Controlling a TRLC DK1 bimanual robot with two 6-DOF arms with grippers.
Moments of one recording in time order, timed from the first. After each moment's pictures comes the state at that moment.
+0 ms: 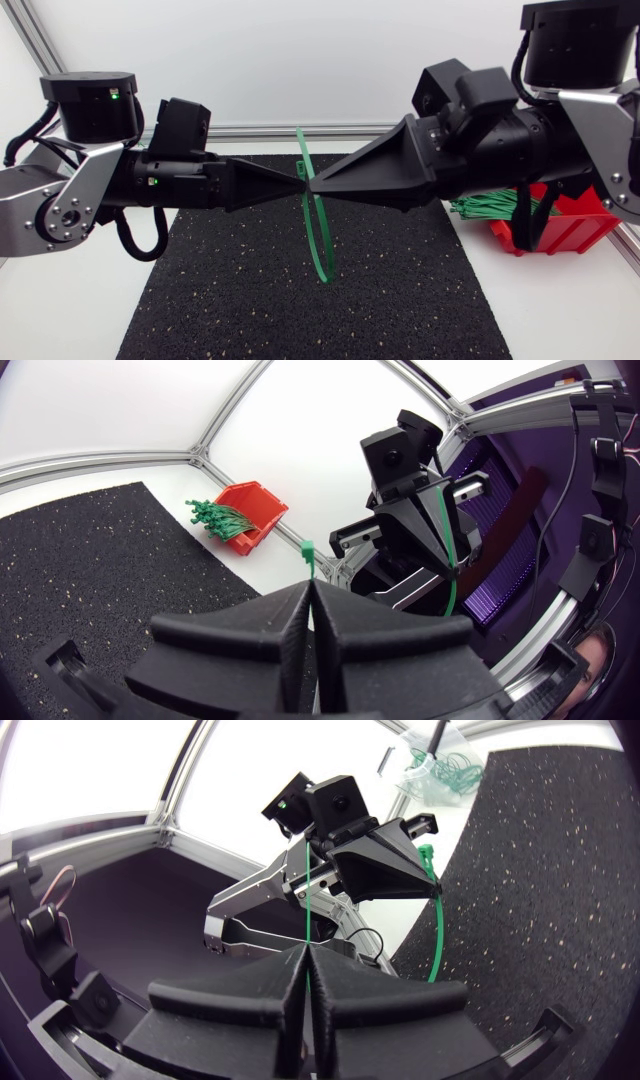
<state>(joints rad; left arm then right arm) -0.40 1.32 0.75 0.27 1.11 -0.40 0.52 1.17 0.89 -0.04 -1.12 0.88</state>
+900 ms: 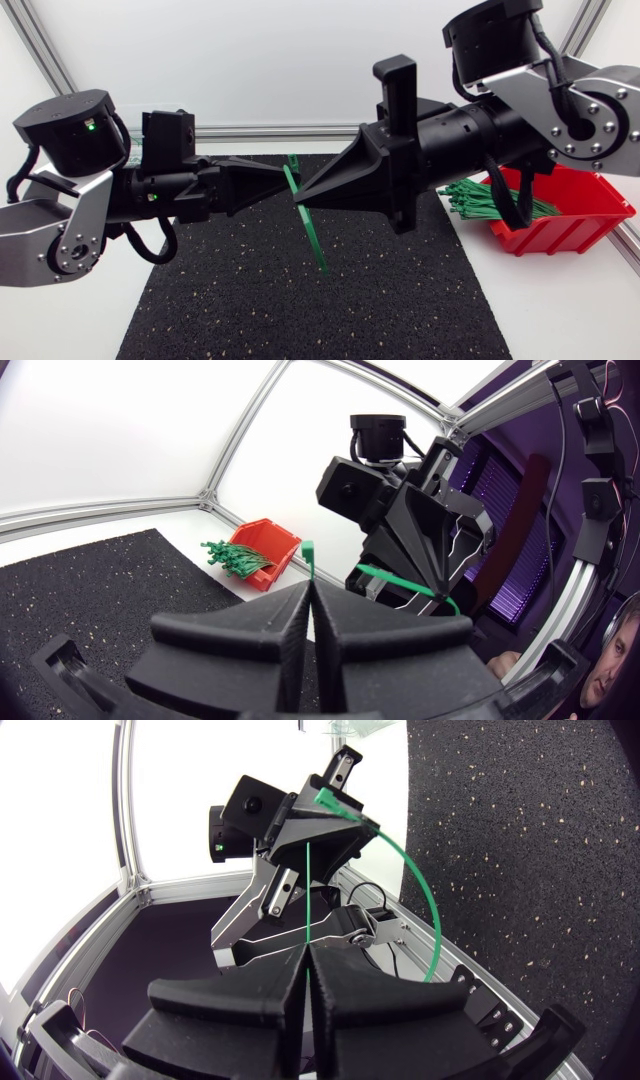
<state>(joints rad) -0.40 1.32 0.63 0.63 1.01 -0.45 0.54 1.34 1.05 -0.35 -1.16 1.06</state>
